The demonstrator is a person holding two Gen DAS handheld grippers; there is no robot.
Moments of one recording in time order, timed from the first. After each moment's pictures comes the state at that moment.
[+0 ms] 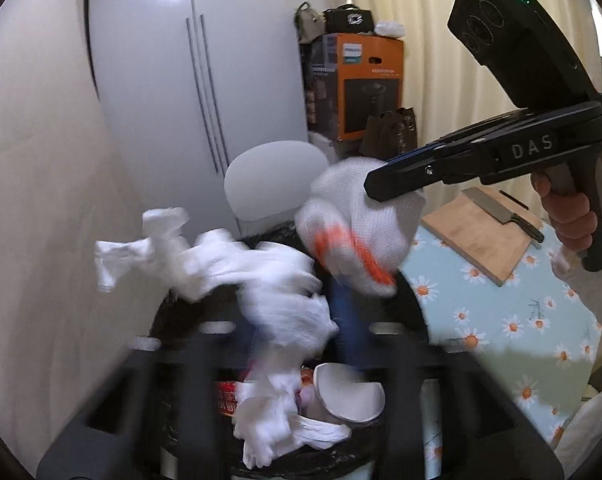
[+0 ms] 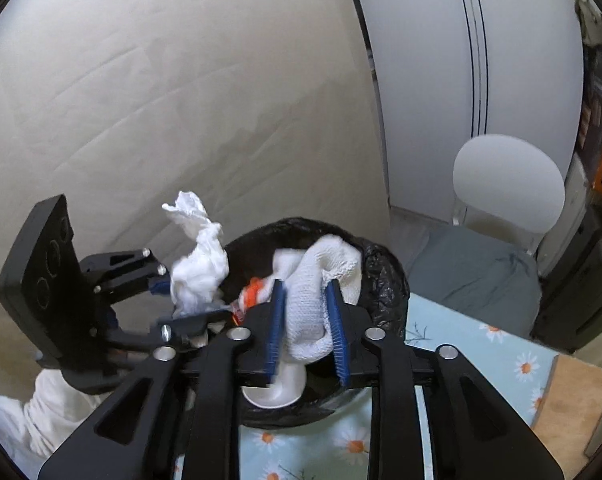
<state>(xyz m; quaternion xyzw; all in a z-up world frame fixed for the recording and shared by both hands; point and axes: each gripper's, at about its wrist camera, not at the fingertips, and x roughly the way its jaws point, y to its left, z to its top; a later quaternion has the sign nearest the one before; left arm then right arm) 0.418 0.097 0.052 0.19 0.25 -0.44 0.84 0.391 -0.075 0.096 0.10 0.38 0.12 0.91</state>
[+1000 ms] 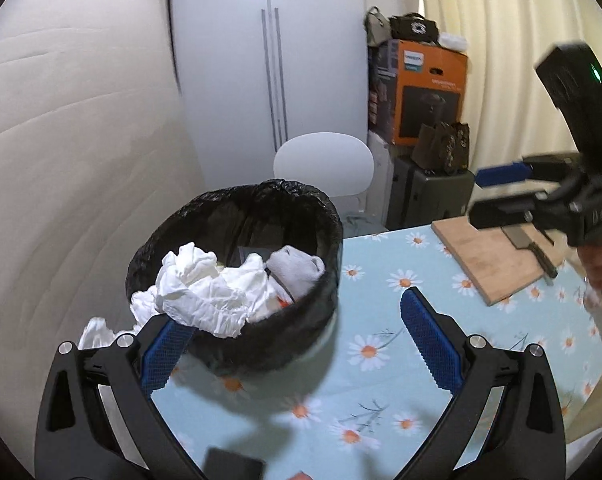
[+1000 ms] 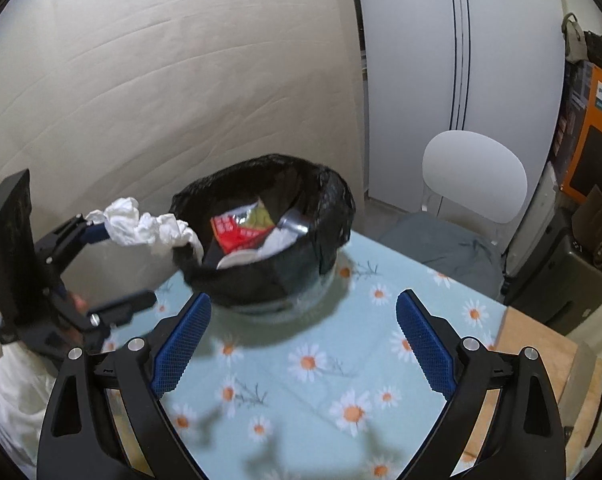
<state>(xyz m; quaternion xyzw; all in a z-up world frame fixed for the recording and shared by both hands) 0.276 0.100 0.059 0.12 0.28 -0.30 0.90 0.251 -0.118 0.084 0.03 0.37 0.11 0.92</state>
